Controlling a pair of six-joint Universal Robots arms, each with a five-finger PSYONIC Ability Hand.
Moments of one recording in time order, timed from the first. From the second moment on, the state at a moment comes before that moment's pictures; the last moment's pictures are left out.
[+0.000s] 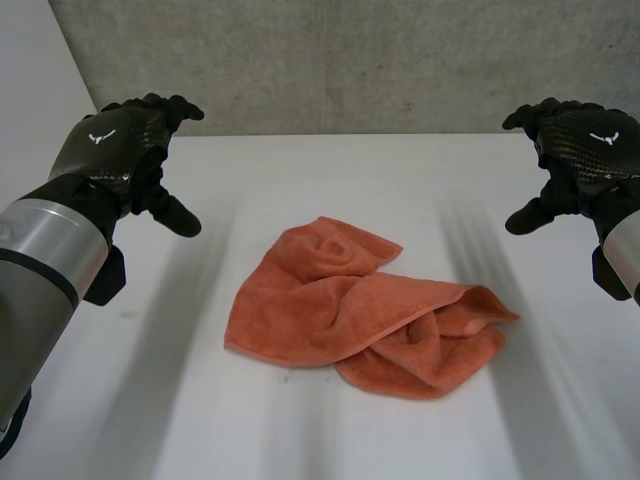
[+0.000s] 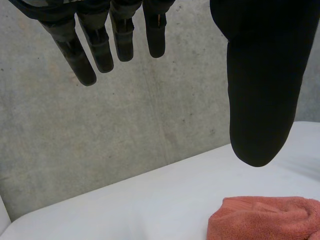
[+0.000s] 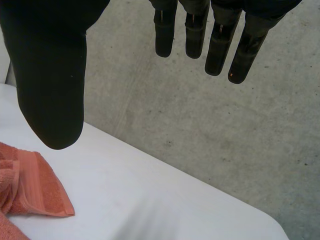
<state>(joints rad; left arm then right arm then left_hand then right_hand) 4.25 -1.54 -1.61 3.14 -1.65 3.09 1.84 -1.64 1.71 -0.07 1.48 3.05 0.28 0.28 0.28 0.28 0.10 0.27 0.32 0.32 0.31 0.19</state>
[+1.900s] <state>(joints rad) 4.25 -1.65 -1.80 3.20 -1.66 3.10 1.81 -0.96 1.56 -0.22 1.29 2.64 0.18 0.18 0.18 0.18 0.03 0.90 1.05 1.04 1.04 0.85</state>
